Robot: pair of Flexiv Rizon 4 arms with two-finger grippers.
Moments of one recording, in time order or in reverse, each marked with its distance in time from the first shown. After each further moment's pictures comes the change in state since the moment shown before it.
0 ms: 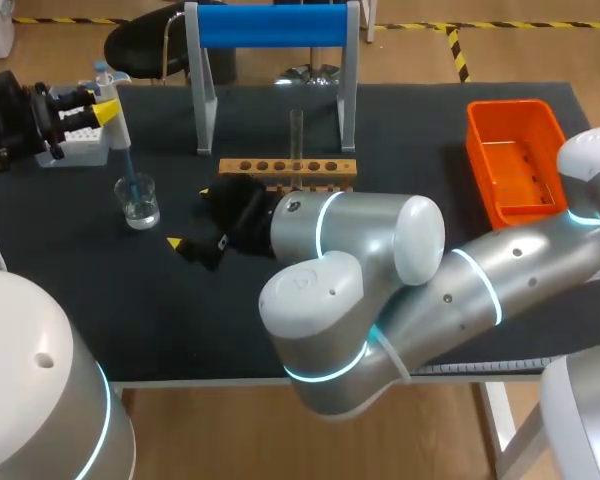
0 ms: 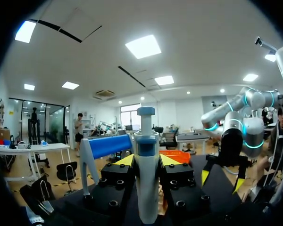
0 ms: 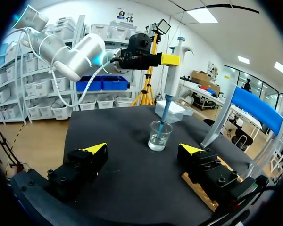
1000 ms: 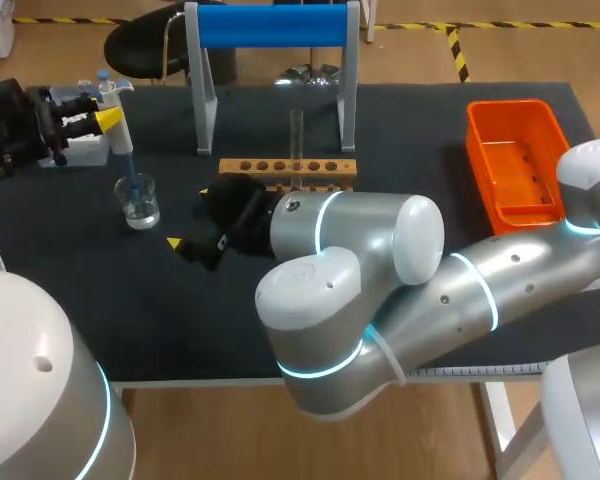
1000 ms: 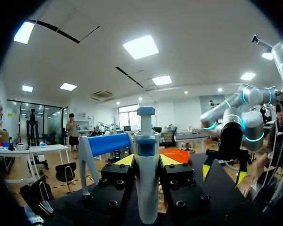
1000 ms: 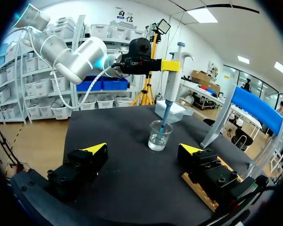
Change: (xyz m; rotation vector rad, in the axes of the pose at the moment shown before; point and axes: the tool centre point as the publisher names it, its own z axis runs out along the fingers) left arm -0.002 0.013 0.000 0.006 0.020 0.015; right arm 0.000 0.000 0.000 0.002 0.000 0.000
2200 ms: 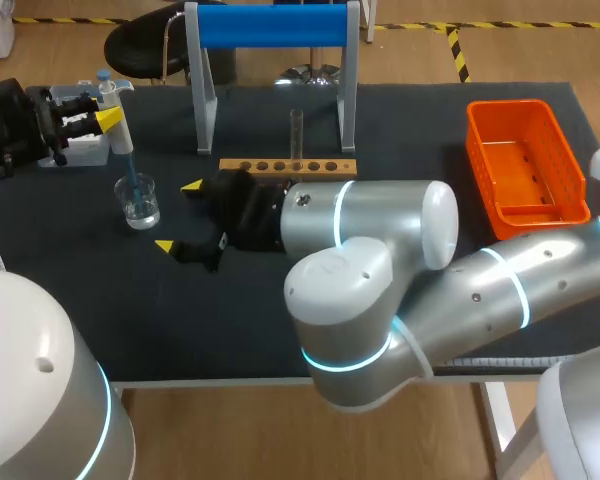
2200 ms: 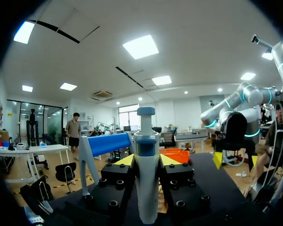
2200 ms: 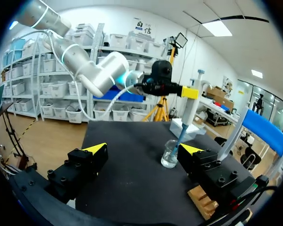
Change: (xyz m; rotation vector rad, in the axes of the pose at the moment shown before) left arm -0.001 0.000 0.000 0.000 0.001 0.000; right arm 0.026 0.039 -0.020 -0.126 0.146 -0.094
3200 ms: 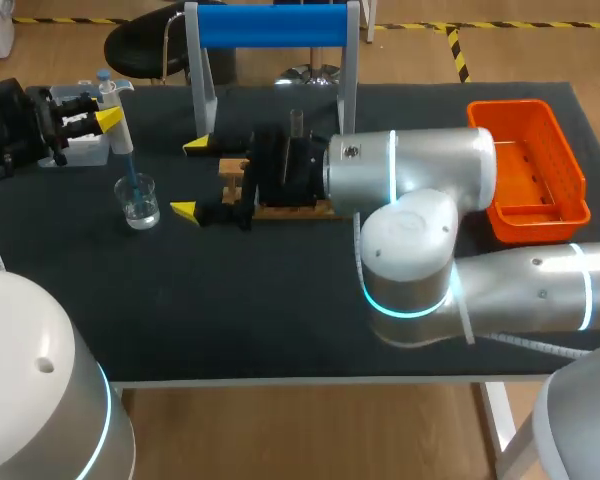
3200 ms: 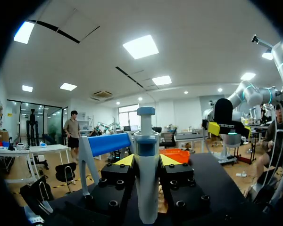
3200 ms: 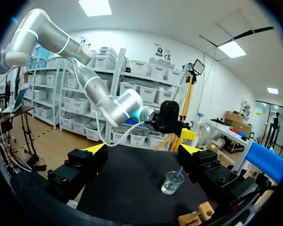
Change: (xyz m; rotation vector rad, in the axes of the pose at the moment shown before) left arm 0.000 0.000 0.000 0.000 0.001 0.000; right arm -0.021 0.064 -0.041 -0.236 0.214 -0.077
